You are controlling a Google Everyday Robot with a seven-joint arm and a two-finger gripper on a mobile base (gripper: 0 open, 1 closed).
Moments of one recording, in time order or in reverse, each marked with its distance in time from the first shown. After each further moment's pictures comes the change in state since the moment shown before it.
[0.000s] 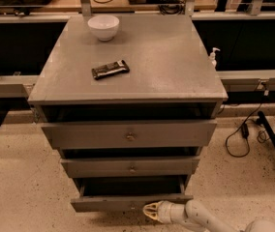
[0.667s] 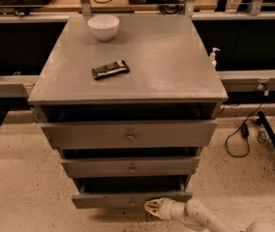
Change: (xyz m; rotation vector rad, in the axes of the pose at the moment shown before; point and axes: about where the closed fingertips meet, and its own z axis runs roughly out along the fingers) arm 0.009 -0.018 0.000 0.055 0.026 0.012
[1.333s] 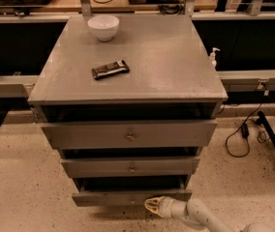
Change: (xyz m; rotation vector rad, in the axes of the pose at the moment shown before) arm 0.006 -0.009 0.003 0.029 -0.037 0.013
